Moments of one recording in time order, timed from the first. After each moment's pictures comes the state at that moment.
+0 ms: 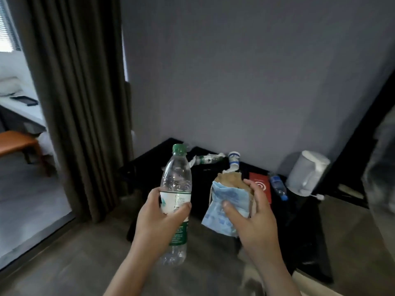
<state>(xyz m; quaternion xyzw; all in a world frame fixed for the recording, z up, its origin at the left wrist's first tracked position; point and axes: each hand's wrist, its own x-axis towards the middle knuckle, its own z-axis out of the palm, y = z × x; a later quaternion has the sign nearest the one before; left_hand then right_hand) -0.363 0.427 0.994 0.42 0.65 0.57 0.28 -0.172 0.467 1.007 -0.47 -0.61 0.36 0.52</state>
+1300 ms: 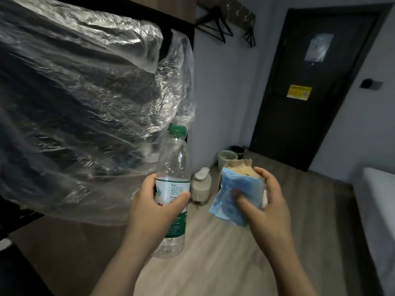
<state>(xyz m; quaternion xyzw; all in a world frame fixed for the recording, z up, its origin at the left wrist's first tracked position) 0.381 0.557 1.028 0.74 0.19 0.30 0.56 0.459 0.367 1.033 -0.75 -0.16 -0.12 0.63</state>
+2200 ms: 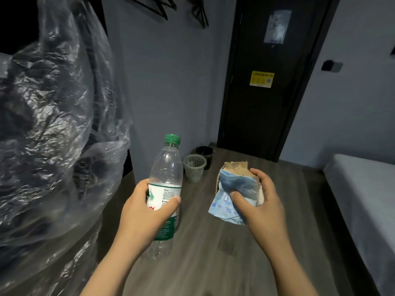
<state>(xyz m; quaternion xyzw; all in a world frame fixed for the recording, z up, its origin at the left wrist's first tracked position) 0.837 0.604 1.007 0.80 0.13 0.21 0.54 0.878 0.383 1.014 -0.77 -0.03 -0.14 0.62</state>
